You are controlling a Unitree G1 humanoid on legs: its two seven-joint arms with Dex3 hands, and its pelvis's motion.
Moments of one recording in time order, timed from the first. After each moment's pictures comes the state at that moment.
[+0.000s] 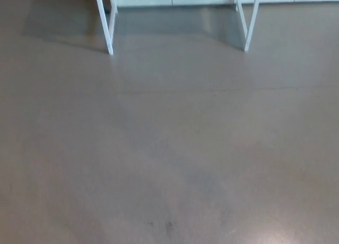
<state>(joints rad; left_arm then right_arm) 0.18 0.54 -0.05 1.28 0.21 -0.26 -0.02 0.15 -0.54 0.07 1.26 -0.21 -0.16 0.05</state>
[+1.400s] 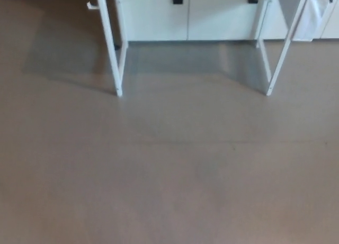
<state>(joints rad) 0.23 0.53 -0.06 1.31 0.23 -0.32 -0.04 0.13 -0.56 0.09 1.31 -0.23 -0.17 0.12</state>
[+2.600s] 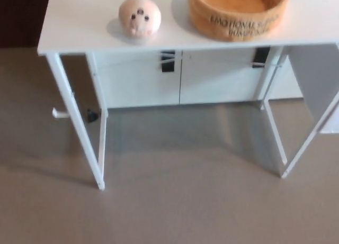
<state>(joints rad) 0.22 0.53 -0.06 1.31 0.23 -0.34 -0.05 0.12 -0.54 0.10 1.31 -0.23 -0.17 0.15</state>
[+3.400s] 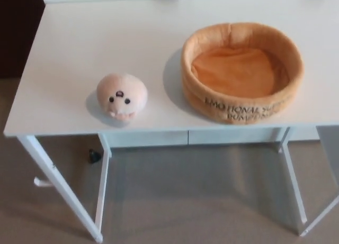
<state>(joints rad) 0.26 0.53 -0.07 1.31 0.23 -0.35 -0.04 0.11 -0.54 0.11 1.32 -0.24 -0.16 0.15</state>
